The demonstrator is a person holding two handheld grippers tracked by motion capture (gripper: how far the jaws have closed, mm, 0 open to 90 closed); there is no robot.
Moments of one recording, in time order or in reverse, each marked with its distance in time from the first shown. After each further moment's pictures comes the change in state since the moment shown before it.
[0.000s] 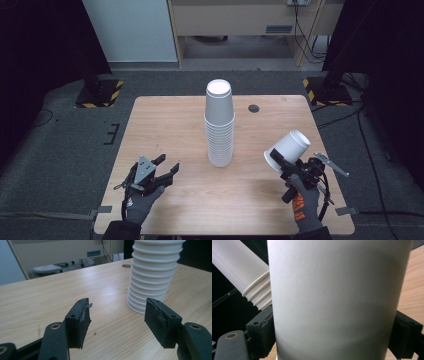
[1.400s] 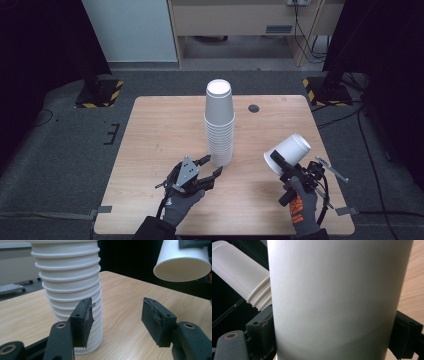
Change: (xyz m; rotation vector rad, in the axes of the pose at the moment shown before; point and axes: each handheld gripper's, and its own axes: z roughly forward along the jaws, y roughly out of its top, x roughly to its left) left arm -0.094 0.030 0.052 -0.078 -0.225 0.064; right arm 0.000 -0.009 -0.004 -0.029 0.004 0.105
